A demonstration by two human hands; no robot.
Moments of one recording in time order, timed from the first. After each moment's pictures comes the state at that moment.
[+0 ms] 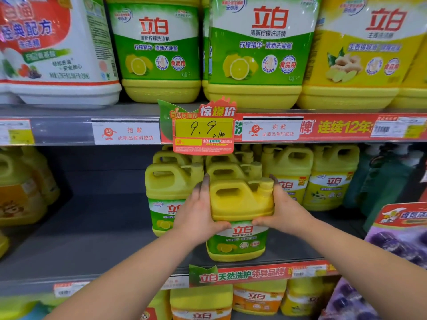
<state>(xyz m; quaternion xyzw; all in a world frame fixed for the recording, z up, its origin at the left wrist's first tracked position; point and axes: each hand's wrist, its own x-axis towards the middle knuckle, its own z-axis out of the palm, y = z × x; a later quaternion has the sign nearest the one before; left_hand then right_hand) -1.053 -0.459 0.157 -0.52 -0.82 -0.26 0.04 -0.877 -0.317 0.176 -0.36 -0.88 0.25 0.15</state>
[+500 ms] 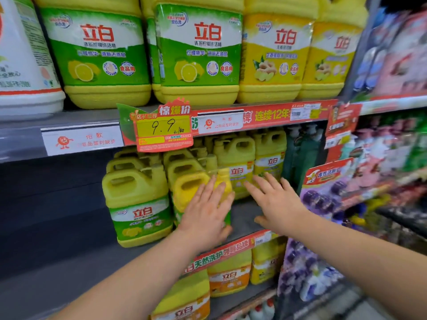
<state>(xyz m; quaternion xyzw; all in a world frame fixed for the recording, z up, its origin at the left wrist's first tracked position) -0.990 -0.470 0.171 -0.75 -0.63 -0.07 0.20 -0.812 -0.394 0.197 -0.42 -0.89 -0.16 0.03</state>
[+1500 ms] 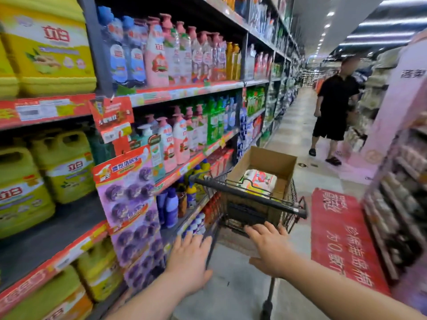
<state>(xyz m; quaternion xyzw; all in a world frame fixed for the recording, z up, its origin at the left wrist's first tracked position) -0.618 -0.474 0.088 -0.90 -0.45 0.02 0.02 -0.413 -0.536 0.108 -0.74 -0.67 0.00 -0.05</state>
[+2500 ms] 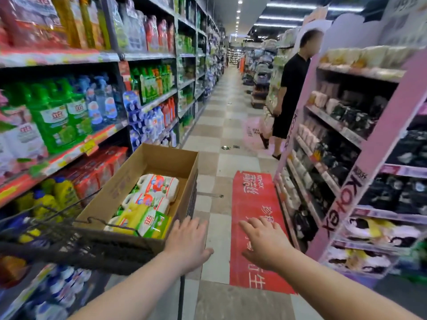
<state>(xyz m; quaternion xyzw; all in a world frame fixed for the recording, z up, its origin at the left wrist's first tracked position) -0.110 -0.393 0.066 -0.96 -0.28 0.02 -0.01 0.037 -0.530 0.087 -0.85 -0.52 0.04 -0.05</state>
